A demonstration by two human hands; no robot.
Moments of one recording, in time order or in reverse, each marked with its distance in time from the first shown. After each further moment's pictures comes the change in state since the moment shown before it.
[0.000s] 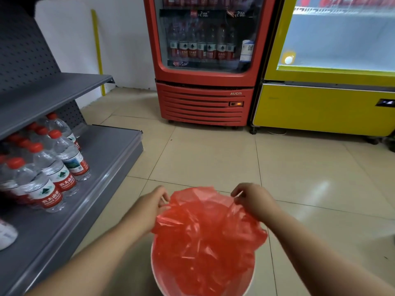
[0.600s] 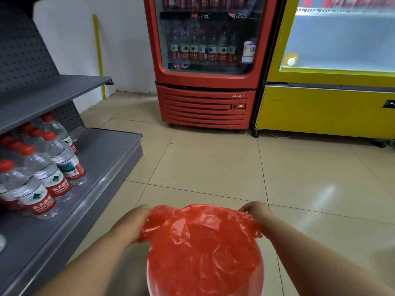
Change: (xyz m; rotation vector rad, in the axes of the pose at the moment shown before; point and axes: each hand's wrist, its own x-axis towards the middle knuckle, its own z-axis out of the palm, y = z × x) left_hand 0.029 -0.043 0.007 -0.143 -0.096 -0.269; right_hand 0.039 0.045 0.040 0.203 -0.150 0.269
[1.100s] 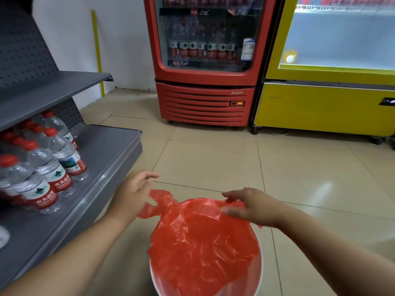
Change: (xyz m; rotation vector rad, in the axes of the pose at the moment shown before) left_hand -0.020 0.024 -0.023 0.004 0.376 0.519; right_hand -0.067 -0.040 -0.029 -0.504 -0.115 -0.567
